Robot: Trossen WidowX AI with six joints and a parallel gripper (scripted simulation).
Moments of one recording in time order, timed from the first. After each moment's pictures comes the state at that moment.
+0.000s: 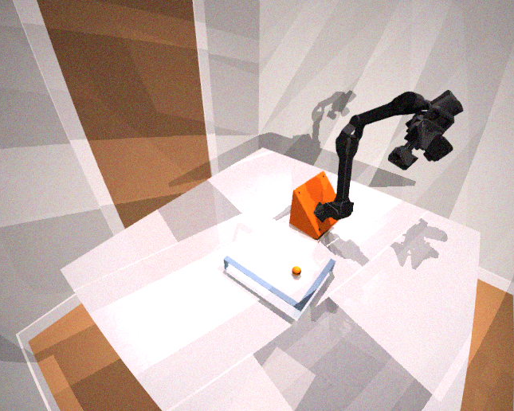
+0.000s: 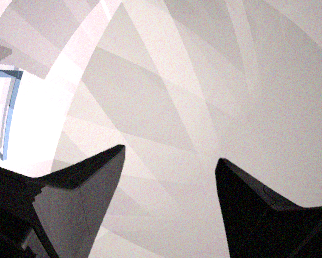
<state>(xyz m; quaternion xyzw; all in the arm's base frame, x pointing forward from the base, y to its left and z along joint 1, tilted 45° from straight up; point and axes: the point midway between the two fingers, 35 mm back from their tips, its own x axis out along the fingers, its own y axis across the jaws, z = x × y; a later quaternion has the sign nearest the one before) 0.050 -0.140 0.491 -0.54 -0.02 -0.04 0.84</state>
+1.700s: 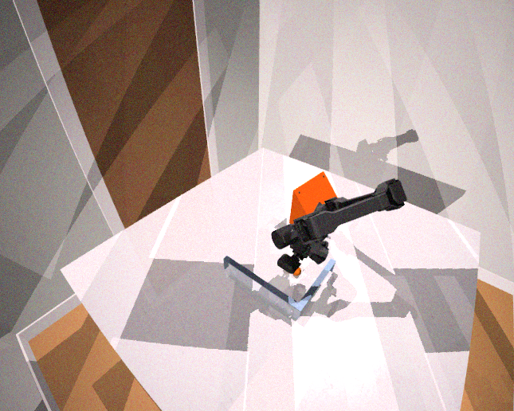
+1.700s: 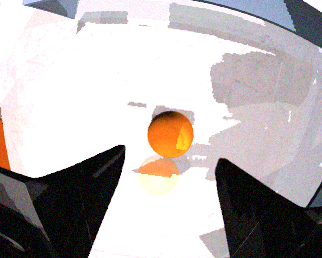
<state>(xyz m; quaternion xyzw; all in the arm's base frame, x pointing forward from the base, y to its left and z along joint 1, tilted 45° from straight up) 0.273 -0.029 0.070 -0.28 0.27 0.55 0.74</state>
